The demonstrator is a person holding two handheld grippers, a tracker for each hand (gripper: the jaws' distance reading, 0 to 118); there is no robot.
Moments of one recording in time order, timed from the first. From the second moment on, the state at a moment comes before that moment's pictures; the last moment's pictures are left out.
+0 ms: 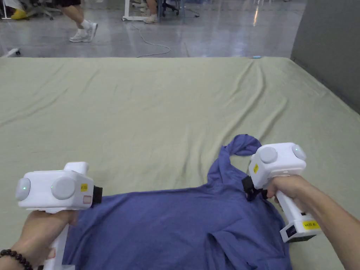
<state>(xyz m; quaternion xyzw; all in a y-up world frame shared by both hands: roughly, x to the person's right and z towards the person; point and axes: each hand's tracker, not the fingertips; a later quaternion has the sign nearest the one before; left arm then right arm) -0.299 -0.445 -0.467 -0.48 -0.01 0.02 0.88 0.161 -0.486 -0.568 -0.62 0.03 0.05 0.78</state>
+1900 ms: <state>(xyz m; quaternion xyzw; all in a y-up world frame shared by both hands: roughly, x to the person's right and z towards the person) -0.295 -0.010 -0.573 -0.18 -0.02 0.06 0.98 0.179 0.018 -0.638 -0.25 -0.03 0.10 0.96</state>
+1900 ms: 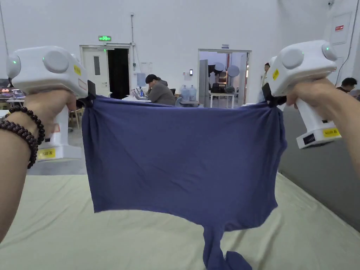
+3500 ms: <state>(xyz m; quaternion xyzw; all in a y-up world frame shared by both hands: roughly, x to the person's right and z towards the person) -0.316 -0.372 -0.244 -0.54 -0.15 -0.03 0.82 0.197 -0.380 -0.278 -0.60 0.17 0.18 0.76</state>
